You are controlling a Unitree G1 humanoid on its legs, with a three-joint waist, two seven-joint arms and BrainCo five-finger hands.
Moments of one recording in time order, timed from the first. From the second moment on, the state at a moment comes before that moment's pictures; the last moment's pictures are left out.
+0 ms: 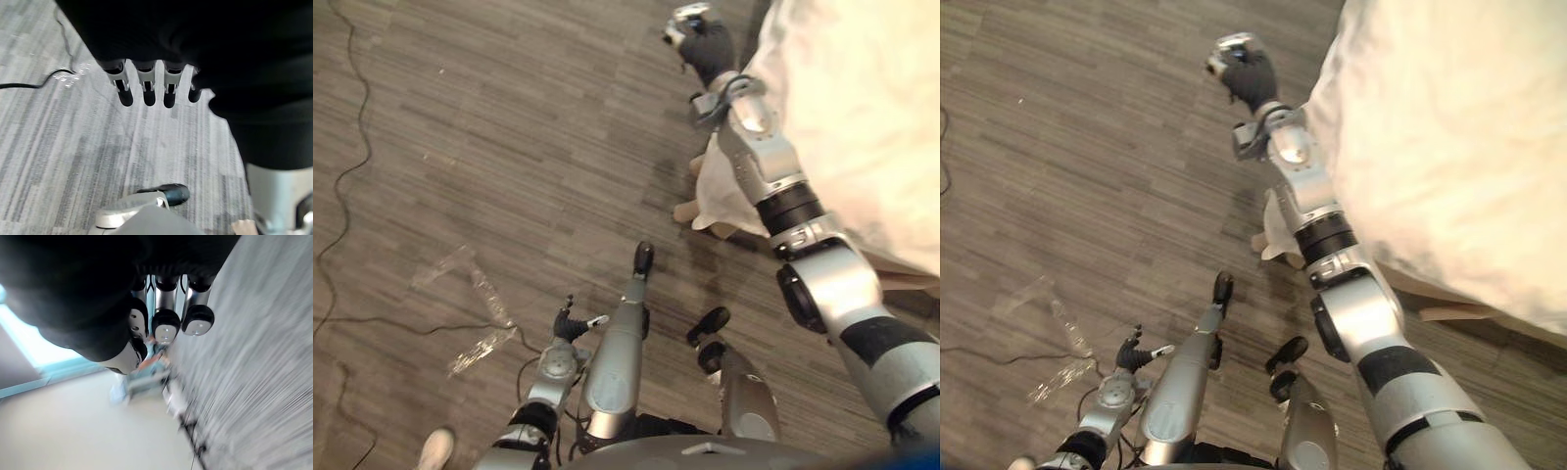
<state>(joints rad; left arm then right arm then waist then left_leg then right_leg) -0.15 0.11 -0.07 0.91 0.06 -0.15 0.25 -1.21 -0.22 0.14 0.77 0.40 -0.07 -0.05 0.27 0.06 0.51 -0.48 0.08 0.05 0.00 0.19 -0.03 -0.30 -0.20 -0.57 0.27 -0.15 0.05</state>
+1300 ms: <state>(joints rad) -0.07 0.06 -0.08 0.89 0.02 -0.16 0.31 -0.17 -0.05 -0.29 0.78 1.07 -0.43 0.07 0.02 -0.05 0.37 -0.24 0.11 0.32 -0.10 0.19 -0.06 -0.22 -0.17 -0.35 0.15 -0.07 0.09</state>
